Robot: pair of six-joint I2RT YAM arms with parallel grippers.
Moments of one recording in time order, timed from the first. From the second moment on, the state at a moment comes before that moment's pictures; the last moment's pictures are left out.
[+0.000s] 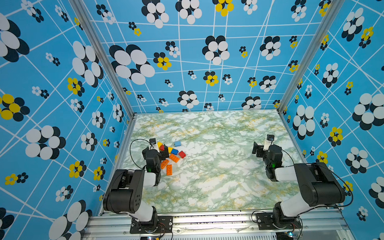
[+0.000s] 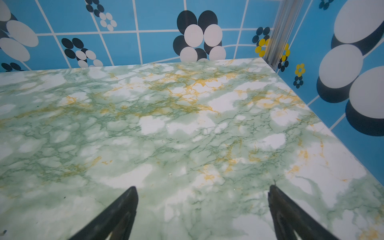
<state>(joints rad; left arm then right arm) -0.06 1.55 0.35 0.90 -0.21 -0.01 0.03 1.55 0.36 0.87 0.17 0.03</state>
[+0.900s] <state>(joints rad) -0.17 0.80 0.53 0.18 -0.33 -0.36 0.05 1.02 0.63 0.20 0.06 0.25</state>
